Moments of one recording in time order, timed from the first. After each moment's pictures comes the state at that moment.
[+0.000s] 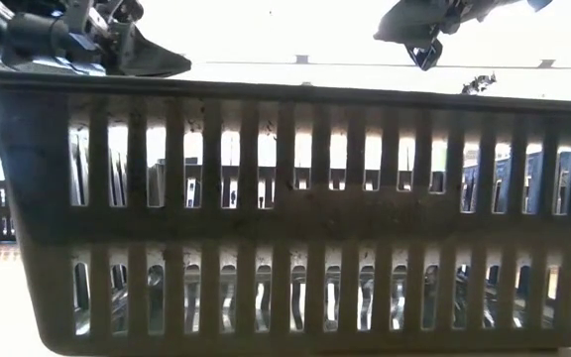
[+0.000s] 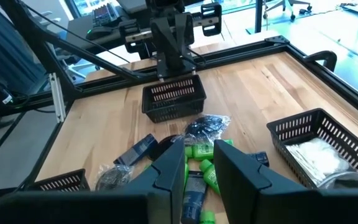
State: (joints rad) left arm 0.09 0.75 0.31 0.39 0.05 -0.02; right arm -0.05 0.99 0.75 -0.07 -0.03 0.21
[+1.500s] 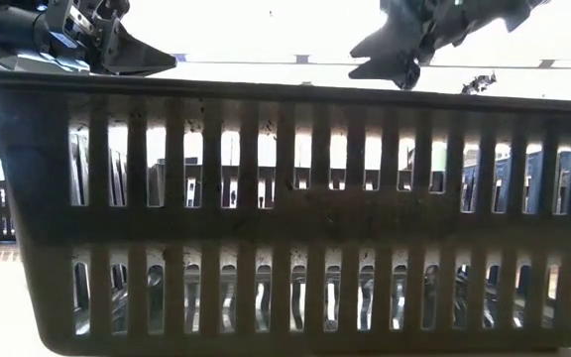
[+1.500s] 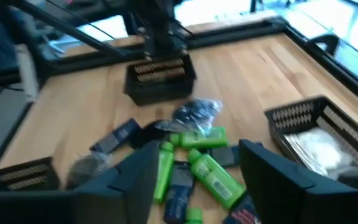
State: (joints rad) left arm 0.09 0.61 0.31 0.23 0.04 0.02; right arm -0.05 1.17 0.75 0.02 0.01 0.17
